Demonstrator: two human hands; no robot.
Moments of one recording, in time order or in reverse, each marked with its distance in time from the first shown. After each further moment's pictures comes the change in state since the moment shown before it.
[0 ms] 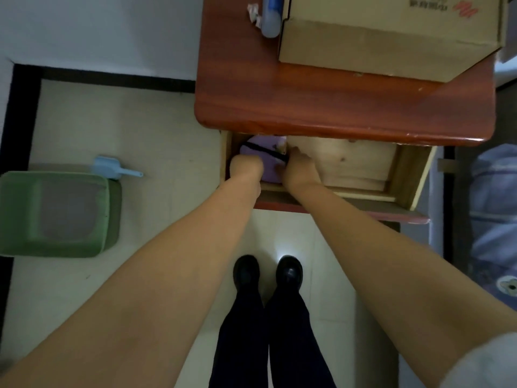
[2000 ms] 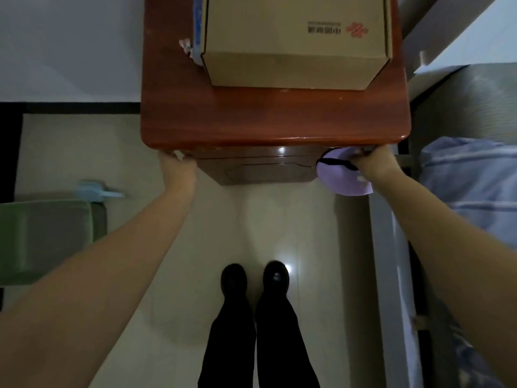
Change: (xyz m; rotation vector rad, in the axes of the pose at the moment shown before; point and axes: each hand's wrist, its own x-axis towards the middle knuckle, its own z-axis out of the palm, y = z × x) left_hand 0.005 0.008 -0.029 -0.286 0.256 0.389; right_hand -0.010 0.147 -0.160 0.277 0.215 0.180
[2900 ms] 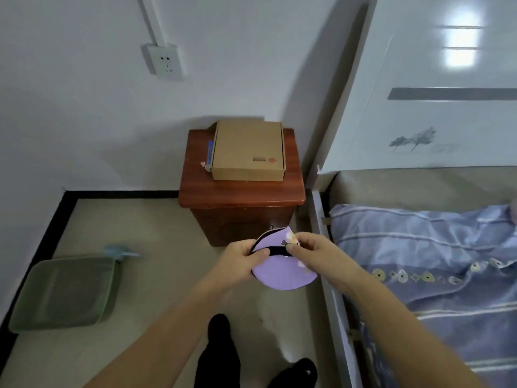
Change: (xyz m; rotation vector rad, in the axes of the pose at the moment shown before) left_hand -0.357 0.162 -0.113 0.002 -0.841 0.139; right_hand -0.342 -0.052 -0.173 0.316 -0.447 -0.330
